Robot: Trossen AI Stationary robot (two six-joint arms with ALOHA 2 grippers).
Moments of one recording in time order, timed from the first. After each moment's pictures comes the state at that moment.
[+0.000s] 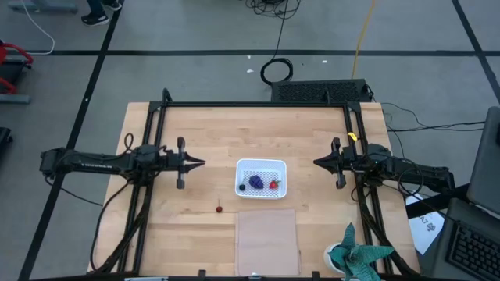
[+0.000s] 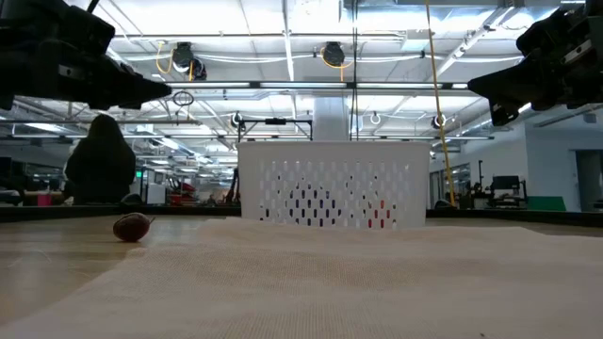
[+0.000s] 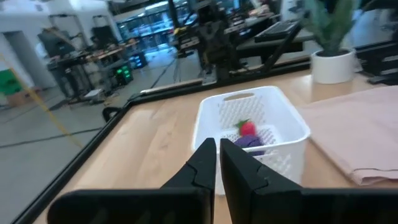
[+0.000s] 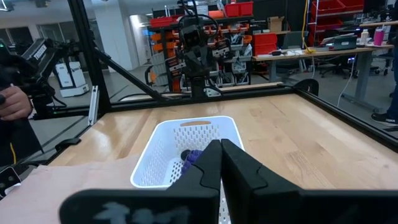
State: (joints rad) left arm 0.06 0.47 0.04 0.37 0.03 0.24; right arm -0.16 0.01 0.03 -0.04 -0.16 0.11
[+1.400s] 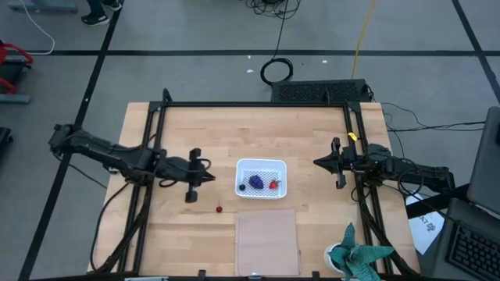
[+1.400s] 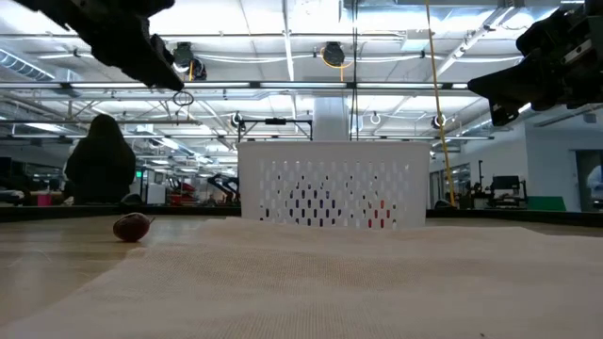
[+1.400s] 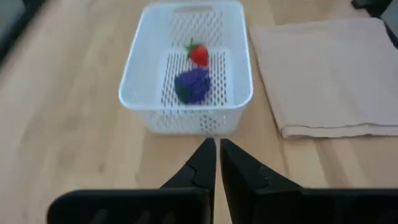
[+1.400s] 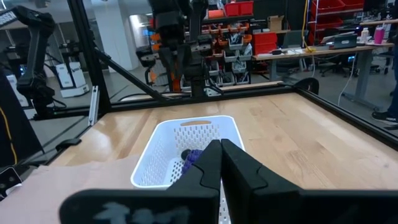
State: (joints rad) left arm -0.23 0.99 0.64 -0.30 -0.18 -0.09; right arm -0.16 0.01 0.03 -0.04 -0.16 0.12
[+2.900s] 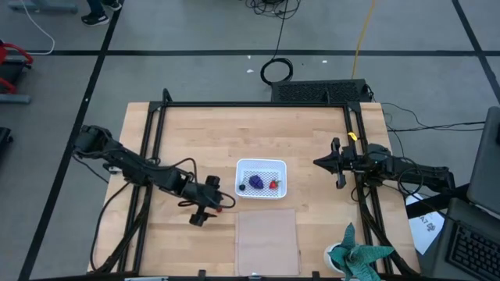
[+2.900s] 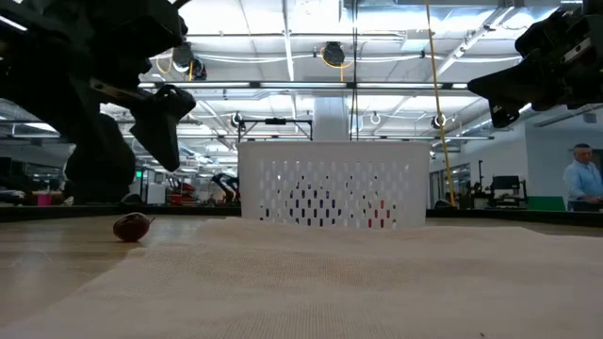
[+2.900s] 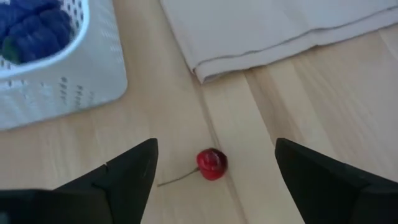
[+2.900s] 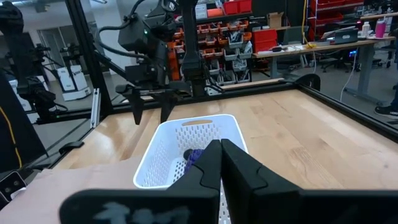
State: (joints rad) left arm -0.36 1.42 0.73 -0.24 0.01 -0.03; right arm -0.16 0.01 0.03 -0.05 -0.16 0.15
